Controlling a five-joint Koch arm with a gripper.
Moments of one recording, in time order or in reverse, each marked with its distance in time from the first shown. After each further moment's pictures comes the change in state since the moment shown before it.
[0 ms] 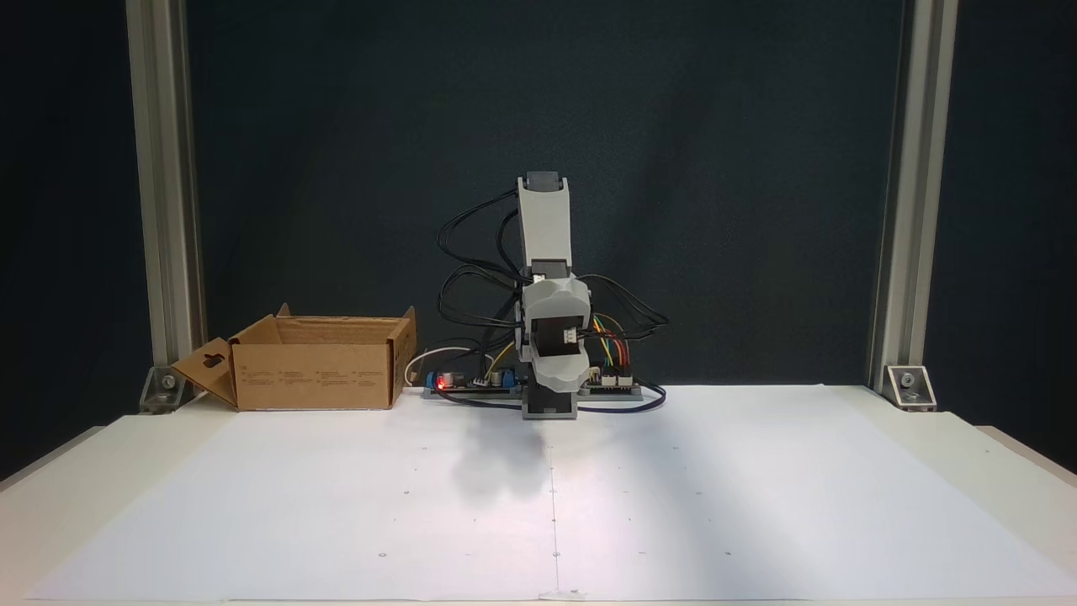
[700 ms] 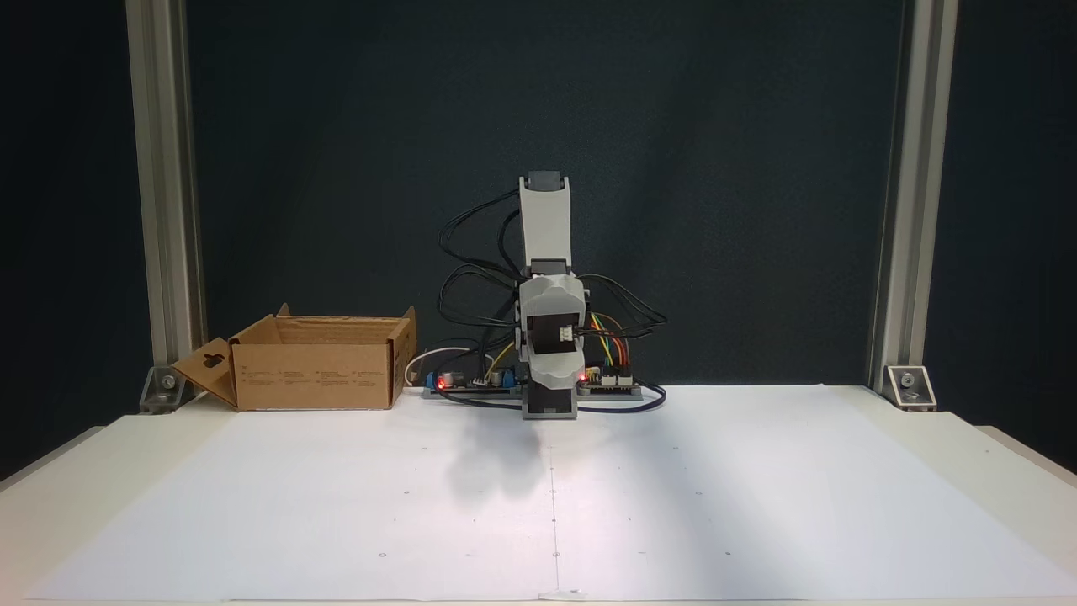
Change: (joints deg) arm 1.8 0.0 3.2 -0.1 0.0
